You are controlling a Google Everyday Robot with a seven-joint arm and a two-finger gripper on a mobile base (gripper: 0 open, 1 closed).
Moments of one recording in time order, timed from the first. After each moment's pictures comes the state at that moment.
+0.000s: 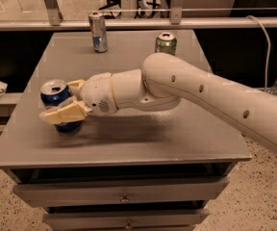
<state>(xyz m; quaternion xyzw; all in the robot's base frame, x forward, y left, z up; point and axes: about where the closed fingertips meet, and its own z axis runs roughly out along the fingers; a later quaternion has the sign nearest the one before) 0.491 0.177 0.884 -0.53 0.56 0.46 0.44</state>
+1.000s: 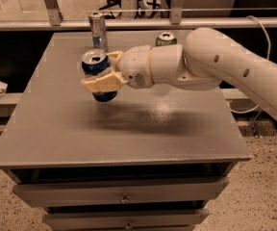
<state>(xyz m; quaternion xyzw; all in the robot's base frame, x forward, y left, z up) 0.554 0.089 0.926 -0.51 0.59 0.36 0.51</state>
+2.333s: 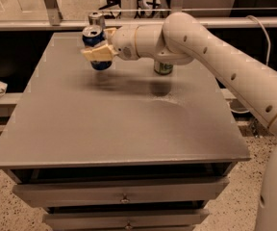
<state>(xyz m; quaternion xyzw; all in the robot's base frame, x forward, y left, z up) 0.696 0.106 0.925 -0.49 0.59 0.32 0.55</state>
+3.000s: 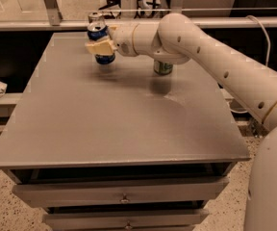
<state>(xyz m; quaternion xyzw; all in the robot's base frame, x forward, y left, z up) 0.743 0.096 0.918 -0.44 0.63 0.28 0.57</state>
